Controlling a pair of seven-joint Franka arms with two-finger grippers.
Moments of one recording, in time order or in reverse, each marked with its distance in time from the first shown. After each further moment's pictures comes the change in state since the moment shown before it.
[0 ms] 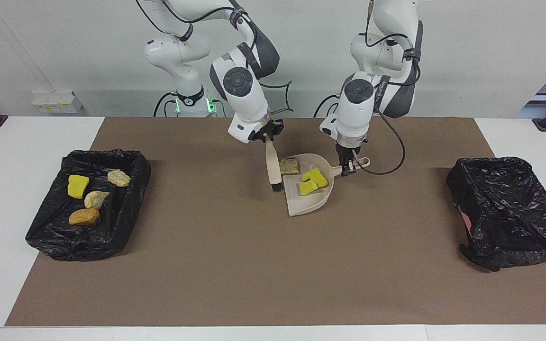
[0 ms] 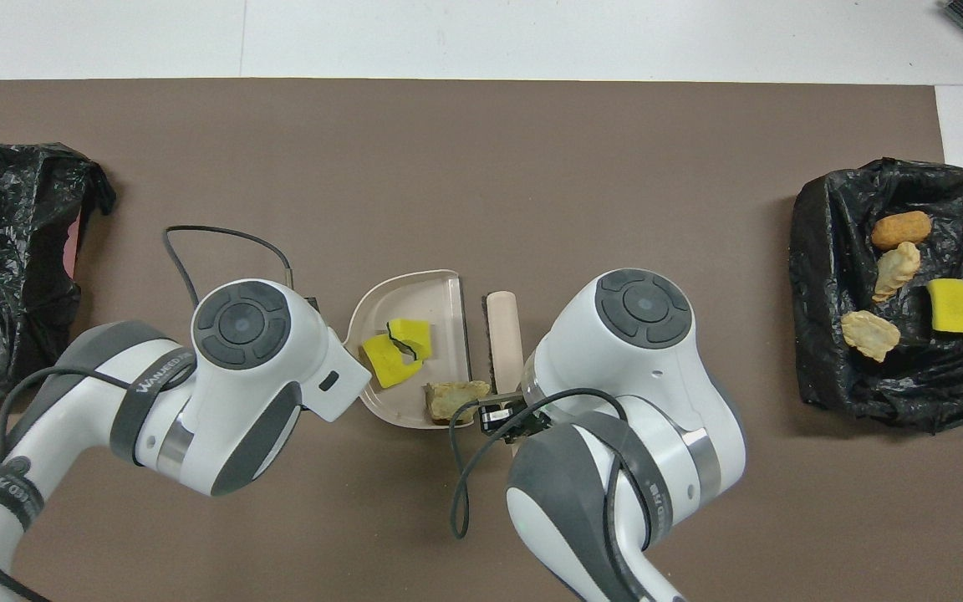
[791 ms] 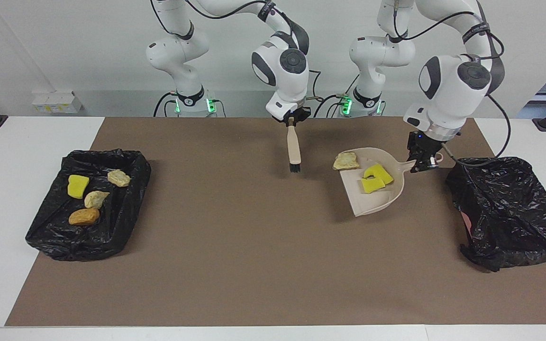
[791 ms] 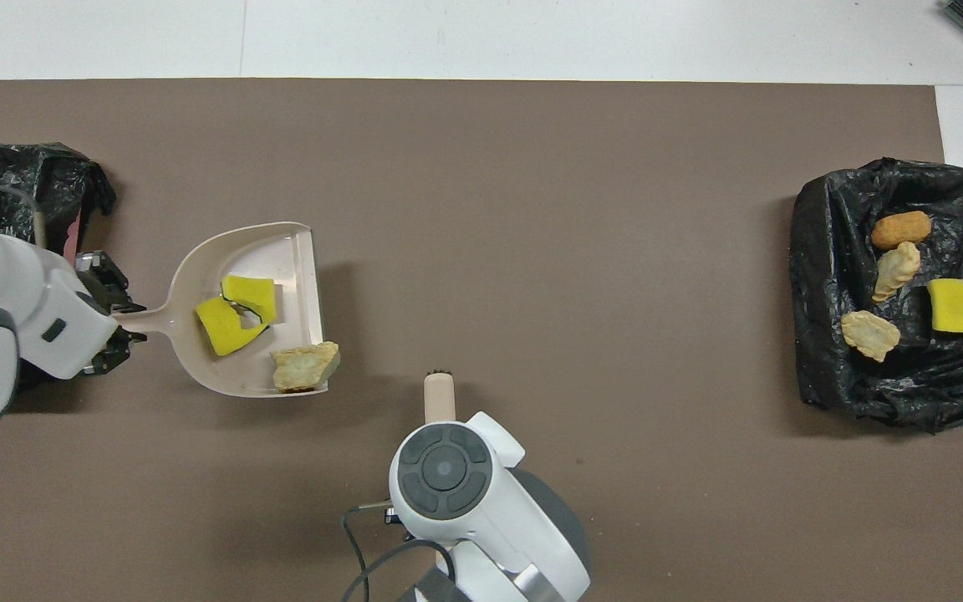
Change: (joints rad) left arm 0.403 -0.091 0.014 0.102 -0.083 -0.180 0.392; right arm 0.293 0.056 0.012 -0.055 -0.064 0.132 0.348
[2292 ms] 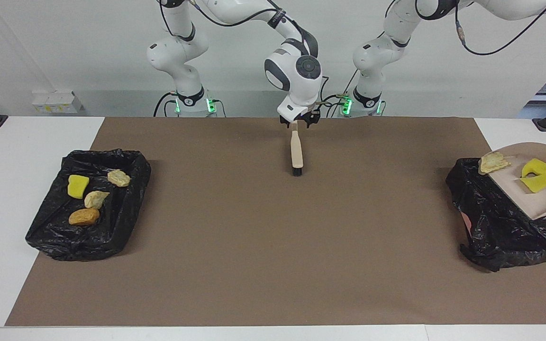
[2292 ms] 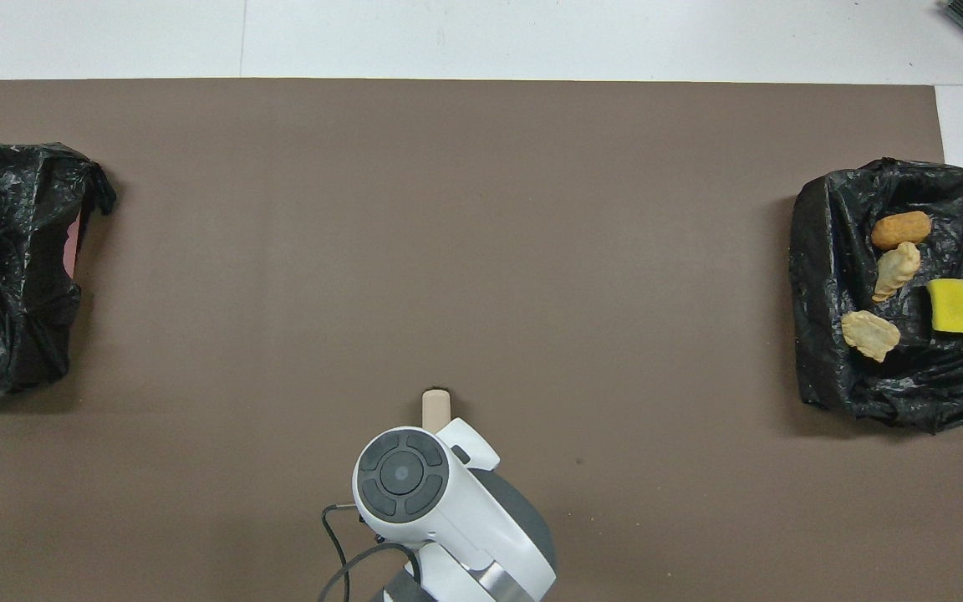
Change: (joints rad) left arm 0.536 0.334 0.000 0.597 0.245 -0.011 0.478; right arm 0.027 0.043 -0.019 0.081 -0.021 -0.048 0.080
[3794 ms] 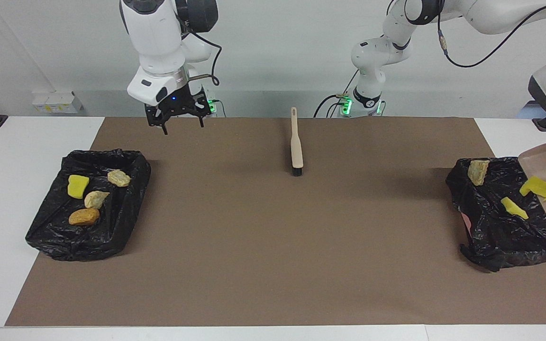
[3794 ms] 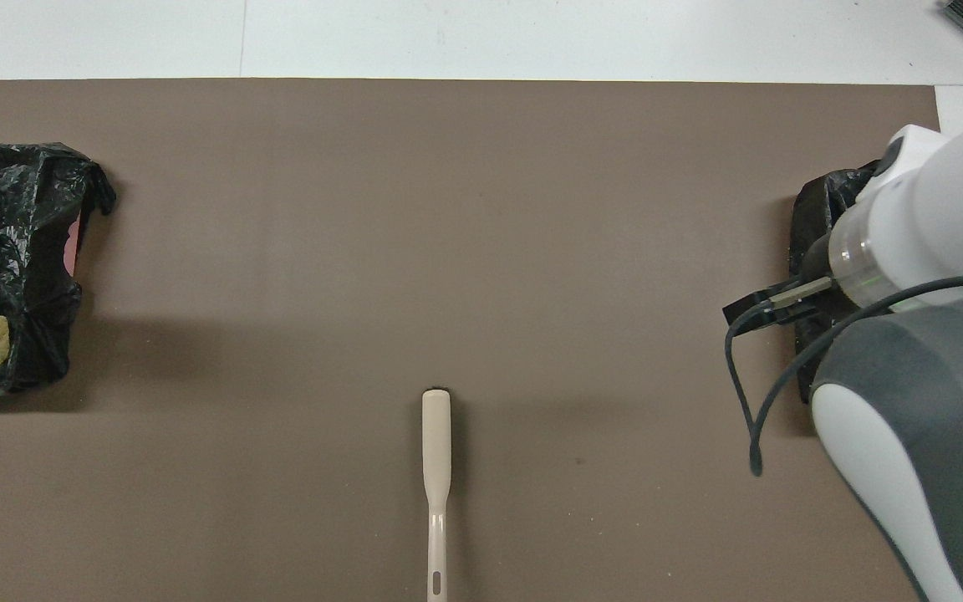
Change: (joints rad) left arm -0.236 0.027 -0.021 -0.002 0.797 -0.056 -0.242; right arm -0.653 -0.174 -0.027 0.335 -0.292 -0.400 -0.876
